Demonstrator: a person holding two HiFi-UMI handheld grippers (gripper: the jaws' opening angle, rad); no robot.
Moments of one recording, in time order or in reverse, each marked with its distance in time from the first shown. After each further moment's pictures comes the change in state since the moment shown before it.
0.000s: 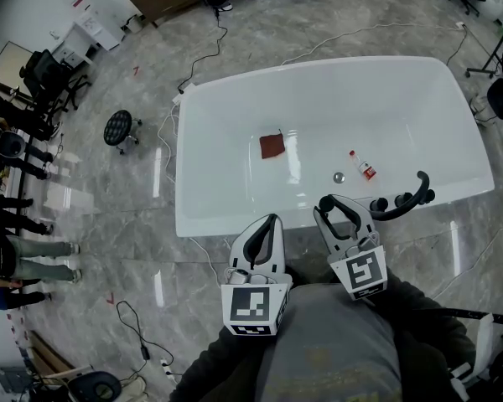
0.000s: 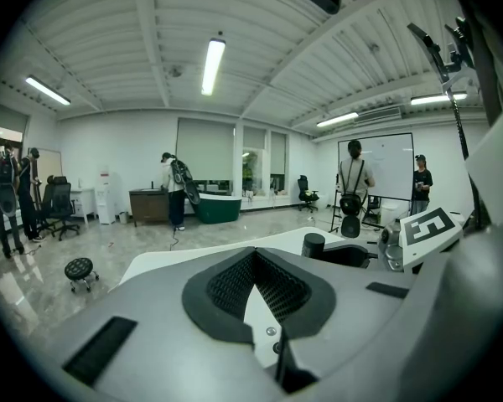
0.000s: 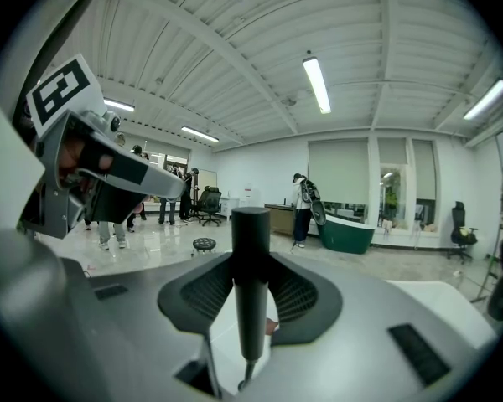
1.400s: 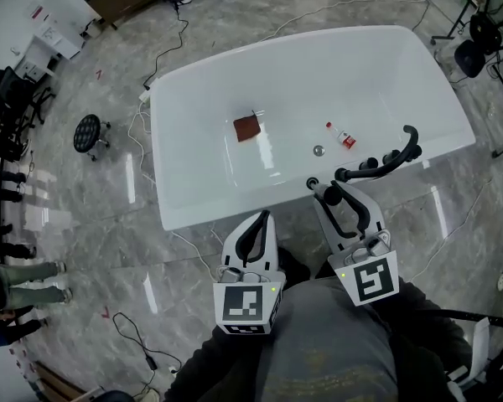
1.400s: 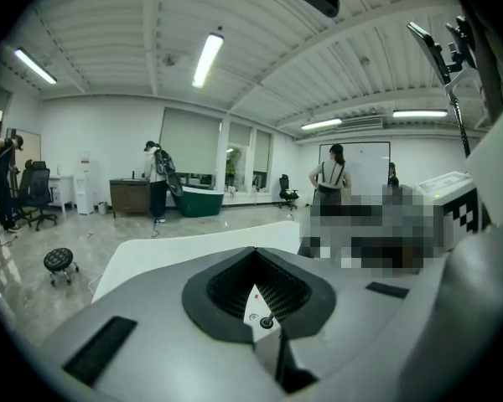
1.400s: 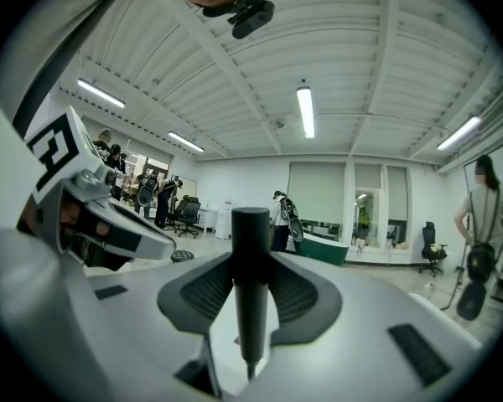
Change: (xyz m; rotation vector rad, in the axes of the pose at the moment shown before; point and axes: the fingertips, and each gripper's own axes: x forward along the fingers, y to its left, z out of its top) left arm -0.049 0.019 -0.047 -0.019 0.021 -0.153; right arm -0.046 0.056 0.044 -0.031 -0.130 -0.189
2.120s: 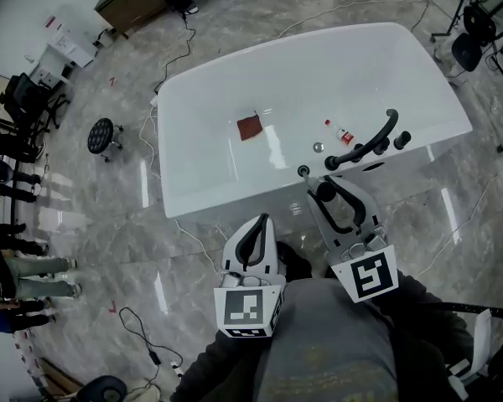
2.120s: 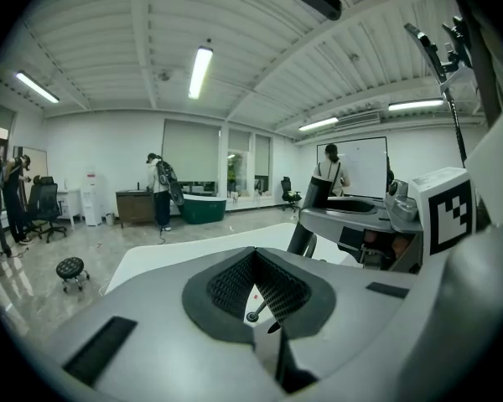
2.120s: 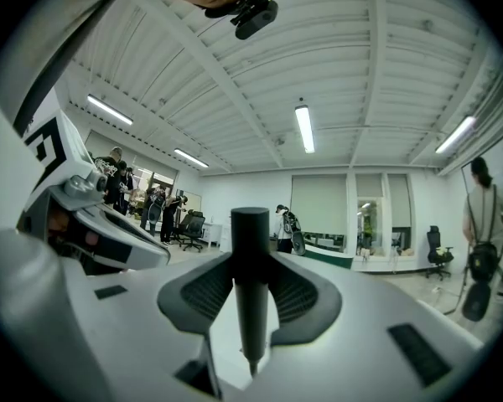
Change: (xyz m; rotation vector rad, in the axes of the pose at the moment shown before) left arm -0.049 -0.085 0.002 0.051 -0.023 0.053; right arm -0.084 -0.014 0.020 0.018 -0.090 0.036
